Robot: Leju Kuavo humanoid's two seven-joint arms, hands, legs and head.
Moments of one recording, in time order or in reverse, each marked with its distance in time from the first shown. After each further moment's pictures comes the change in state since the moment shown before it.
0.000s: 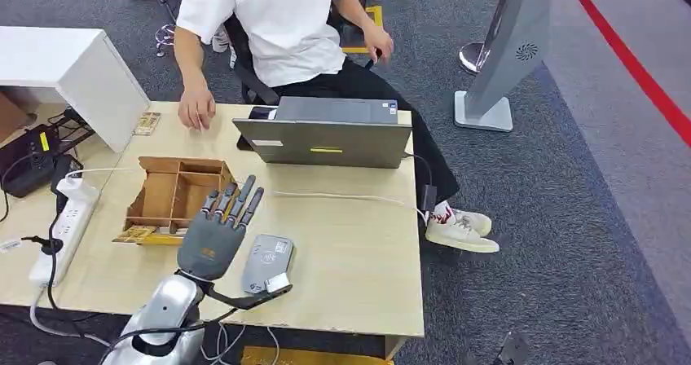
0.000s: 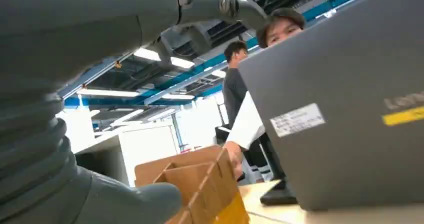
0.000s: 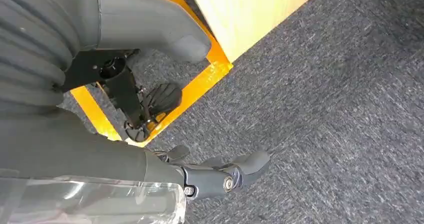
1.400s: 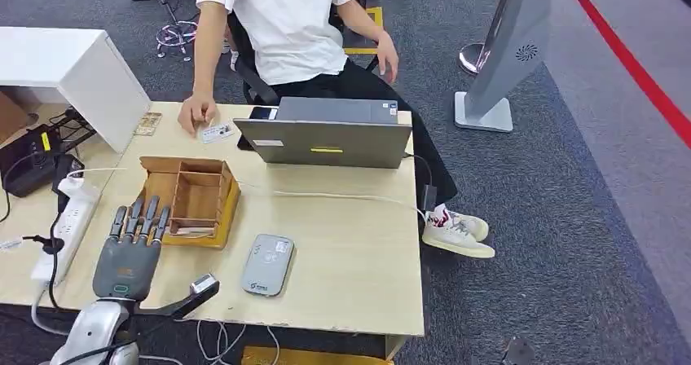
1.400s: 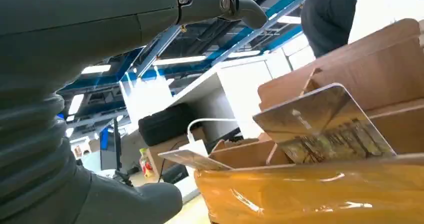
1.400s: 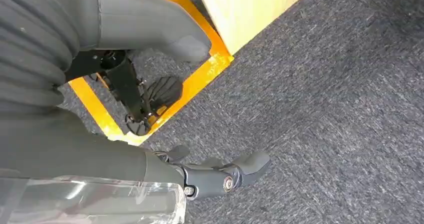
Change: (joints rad) left arm 0.123 0.083 0.341 -0.014 0.067 -0.042 0.034; right arm 0.015 -0.004 -0.022 -0.012 0.022 0.000 0.008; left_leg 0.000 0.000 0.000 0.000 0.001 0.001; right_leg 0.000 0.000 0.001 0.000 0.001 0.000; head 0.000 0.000
